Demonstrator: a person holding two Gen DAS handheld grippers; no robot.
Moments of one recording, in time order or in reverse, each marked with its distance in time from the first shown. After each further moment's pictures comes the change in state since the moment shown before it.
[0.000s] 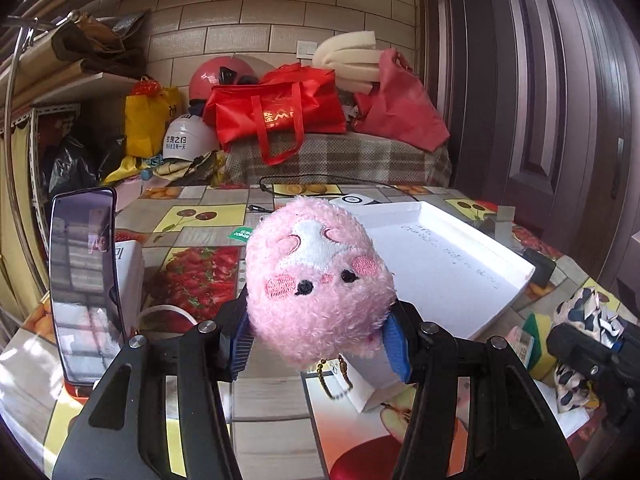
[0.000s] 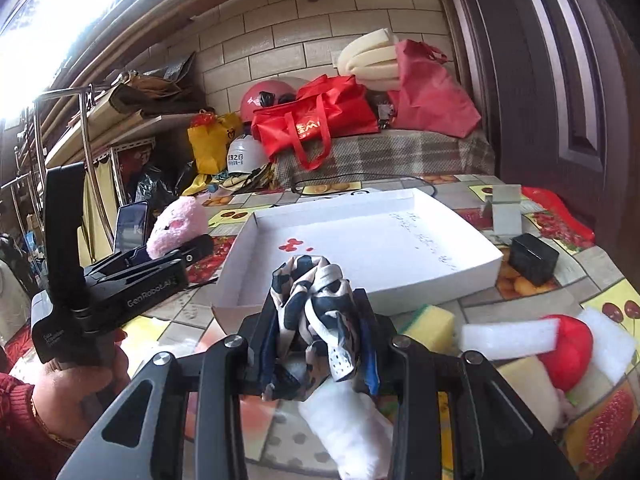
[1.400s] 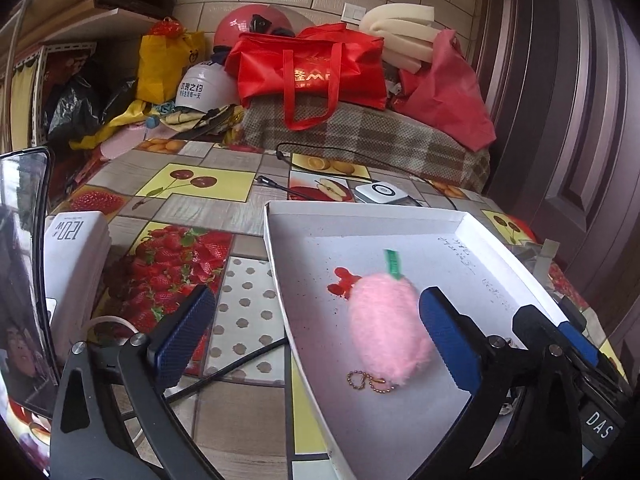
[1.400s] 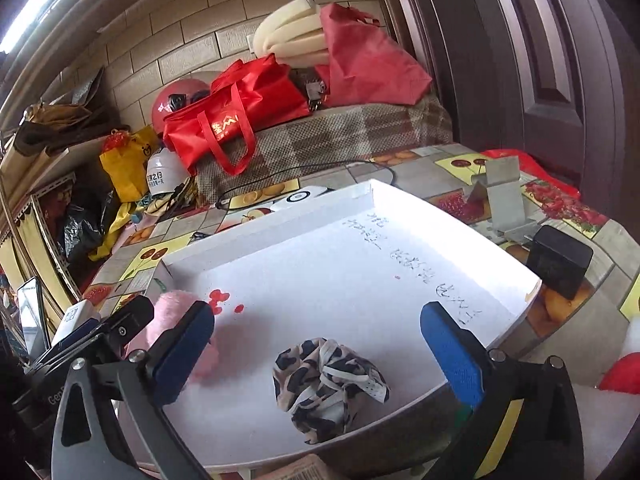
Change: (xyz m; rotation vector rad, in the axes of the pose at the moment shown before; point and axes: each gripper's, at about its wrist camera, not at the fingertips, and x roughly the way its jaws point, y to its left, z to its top) left arm 0.082 0.009 0.022 -0.169 0.118 0.048; right arm 0.095 -0.039 0.039 0.181 0.031 -0.215
